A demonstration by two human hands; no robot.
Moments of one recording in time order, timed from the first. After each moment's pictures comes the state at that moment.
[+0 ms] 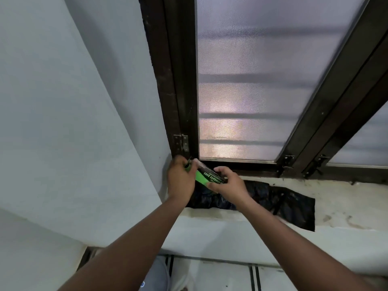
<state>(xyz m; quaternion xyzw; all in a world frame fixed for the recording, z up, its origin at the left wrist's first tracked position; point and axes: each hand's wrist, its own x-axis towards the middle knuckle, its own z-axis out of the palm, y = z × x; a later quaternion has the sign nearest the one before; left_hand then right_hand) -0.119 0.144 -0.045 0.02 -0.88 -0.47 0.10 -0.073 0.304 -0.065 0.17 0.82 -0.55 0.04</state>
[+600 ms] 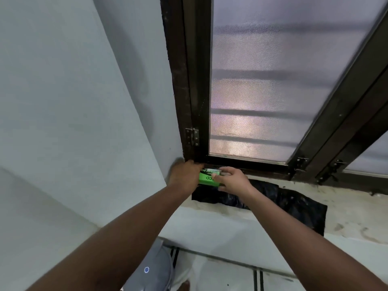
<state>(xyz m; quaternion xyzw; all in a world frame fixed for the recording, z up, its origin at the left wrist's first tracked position) -0.112 0.125 -0.030 -0.18 -0.98 0.06 -0.02 -0.095 0.303 -0.074 0.22 0.74 -0.62 0.14</state>
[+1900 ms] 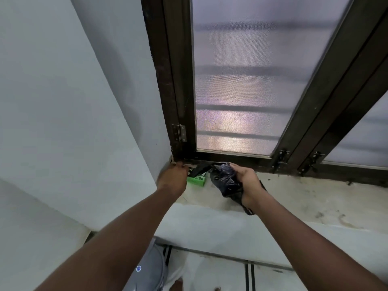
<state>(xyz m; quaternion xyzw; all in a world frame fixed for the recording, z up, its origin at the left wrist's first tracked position) -0.102 0.126 -0.064 -0.15 -0.99 0.02 -0.05 -0.038 0.343 -0.036 0.26 0.45 -0.84 0.14</state>
